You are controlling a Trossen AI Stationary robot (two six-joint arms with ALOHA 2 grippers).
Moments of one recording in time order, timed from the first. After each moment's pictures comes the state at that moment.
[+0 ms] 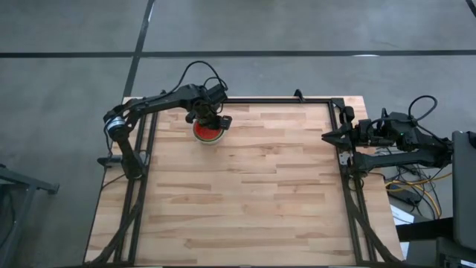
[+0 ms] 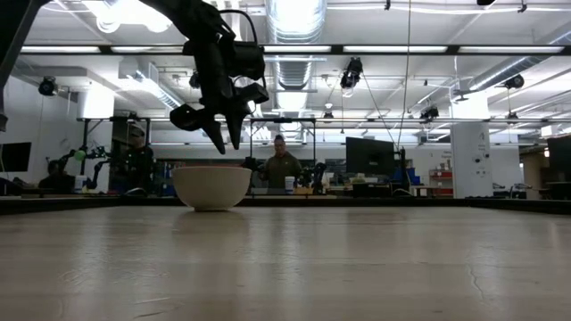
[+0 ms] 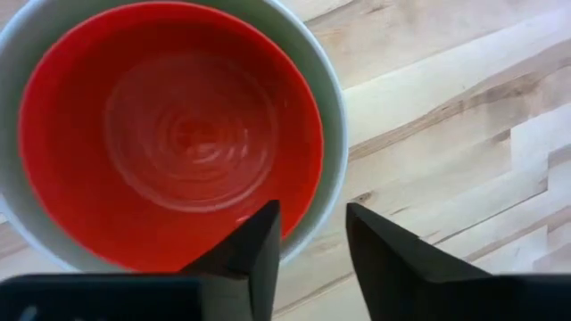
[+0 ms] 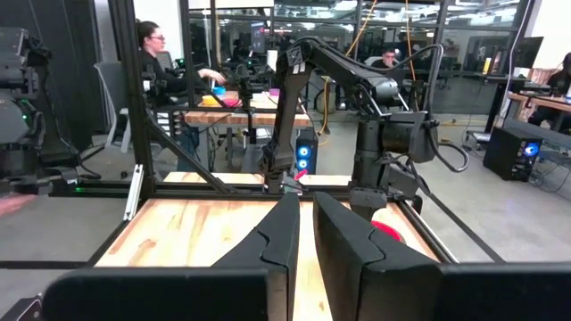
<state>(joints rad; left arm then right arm) 0.52 1.73 1.45 -1.00 0.16 -0.75 0.00 0.40 0.78 -0.39 0.00 0.00</state>
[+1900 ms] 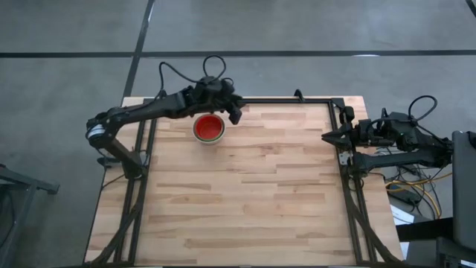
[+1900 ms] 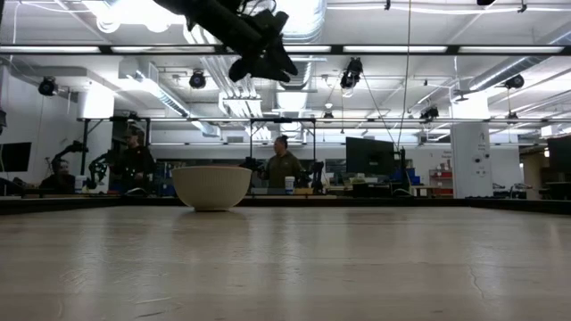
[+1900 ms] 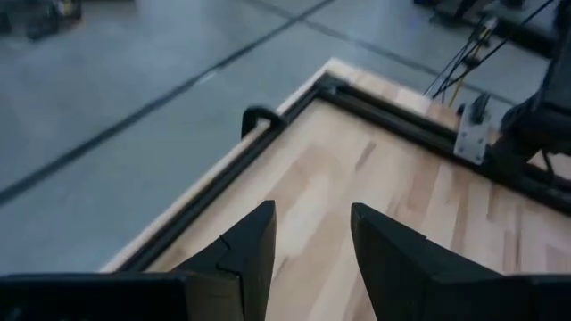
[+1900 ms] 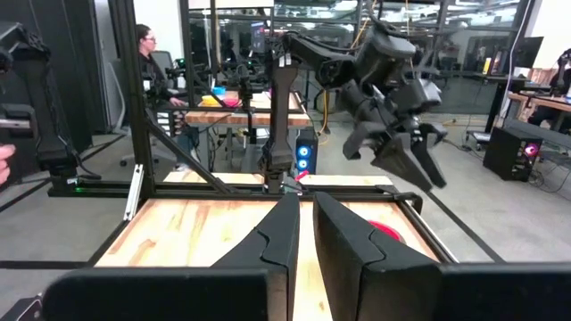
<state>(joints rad) 0.40 1.54 1.36 -0.22 -0.06 -0.19 0.00 0.40 0.78 -0.39 0.00 0.00</state>
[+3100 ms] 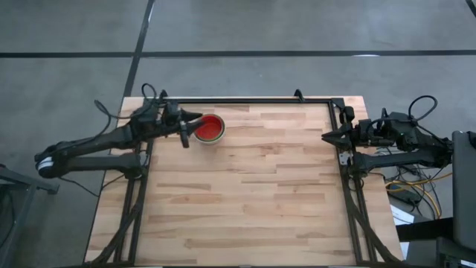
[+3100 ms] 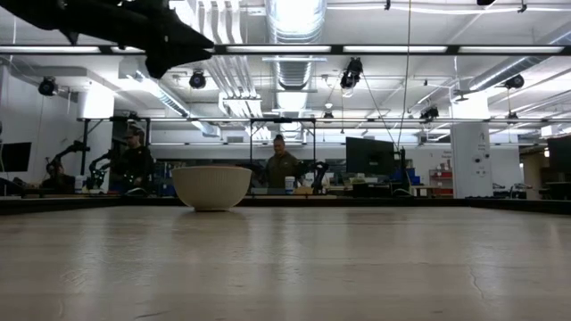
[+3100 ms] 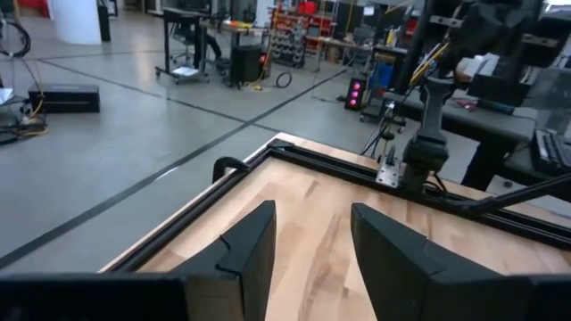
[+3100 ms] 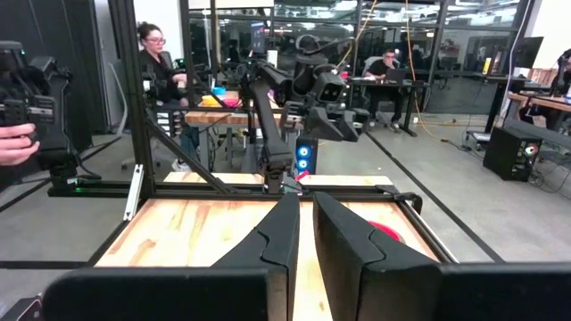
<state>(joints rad) 0.39 0.76 0.58 0.14 0.04 -0.15 0.00 0.40 0.78 -0.39 0.00 0.00</state>
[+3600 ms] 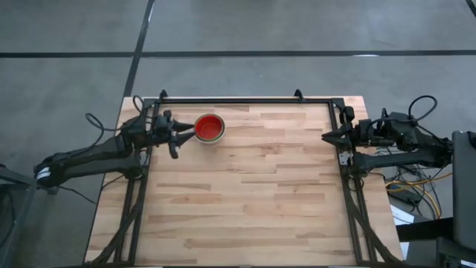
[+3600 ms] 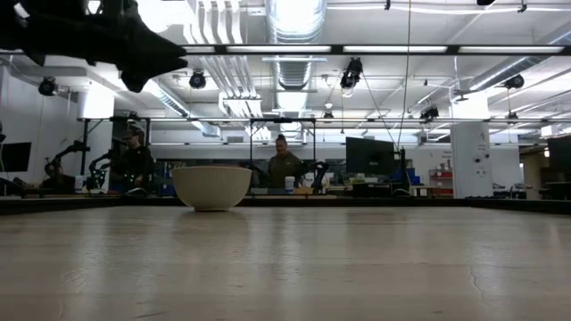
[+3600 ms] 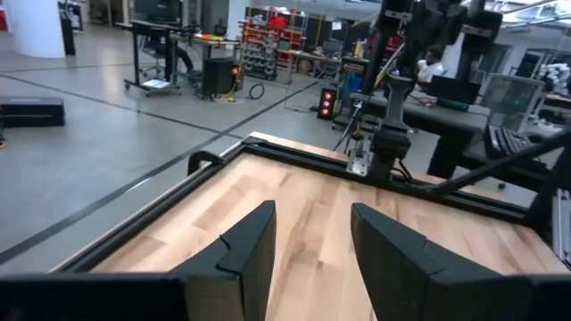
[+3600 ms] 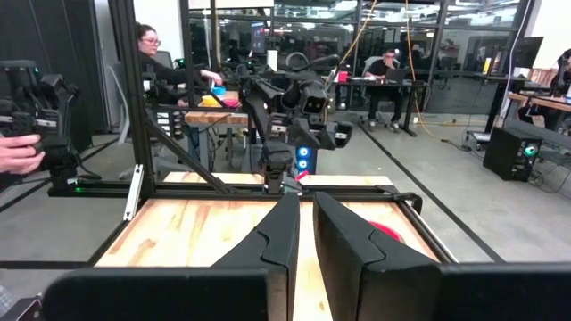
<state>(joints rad) 0.39 0.50 0.36 0.15 0.12 -0.15 0.00 0.40 0.78 -0.39 0.00 0.00</state>
